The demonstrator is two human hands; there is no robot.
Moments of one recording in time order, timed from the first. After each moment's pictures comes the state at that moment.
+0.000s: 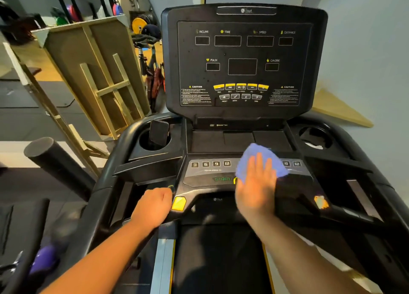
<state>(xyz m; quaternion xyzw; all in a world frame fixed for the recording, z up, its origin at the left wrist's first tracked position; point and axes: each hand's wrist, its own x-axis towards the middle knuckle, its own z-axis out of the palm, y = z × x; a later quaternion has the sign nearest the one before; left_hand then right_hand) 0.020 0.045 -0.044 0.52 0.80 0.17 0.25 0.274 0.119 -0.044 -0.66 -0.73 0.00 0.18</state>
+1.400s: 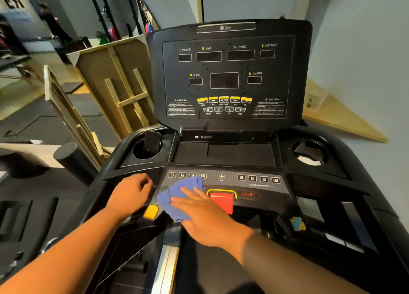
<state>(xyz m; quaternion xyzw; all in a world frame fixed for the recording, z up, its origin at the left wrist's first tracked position) 0.029 0.073 -0.008 0.54 0.81 0.17 0.10 0.286 0.107 0.001 -0.25 -0.93 0.27 0.09</state>
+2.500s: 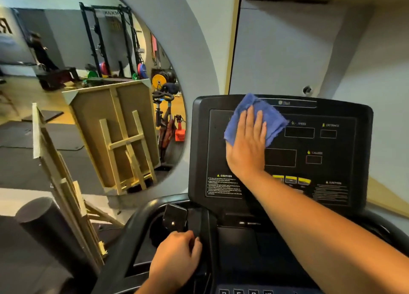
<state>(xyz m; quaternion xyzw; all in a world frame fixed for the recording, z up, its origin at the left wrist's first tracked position) -0.025 0.194 -0.009 0.62 0.74 0.22 0.14 0.112 0.404 0.134 -0.54 -0.76 -0.17 0.32</state>
